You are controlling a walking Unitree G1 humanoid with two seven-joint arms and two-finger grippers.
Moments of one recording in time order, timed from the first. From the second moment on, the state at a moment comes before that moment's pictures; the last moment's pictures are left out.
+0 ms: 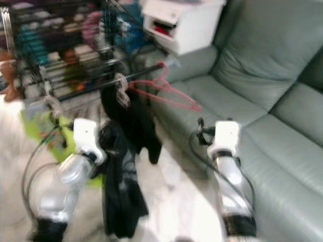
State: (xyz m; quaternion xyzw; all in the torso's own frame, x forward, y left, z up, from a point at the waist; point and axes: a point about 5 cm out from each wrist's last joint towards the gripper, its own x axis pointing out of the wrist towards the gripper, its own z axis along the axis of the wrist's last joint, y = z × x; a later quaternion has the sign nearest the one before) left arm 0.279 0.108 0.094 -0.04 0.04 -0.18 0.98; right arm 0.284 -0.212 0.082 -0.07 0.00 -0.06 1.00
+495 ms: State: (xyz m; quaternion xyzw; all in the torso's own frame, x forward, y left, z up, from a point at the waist) left arm 0.272 0.105 0.090 -0.04 0.04 -0.19 0.98; right arm 0.285 -0.213 0.085 -0.08 -0.01 -0.06 0.99
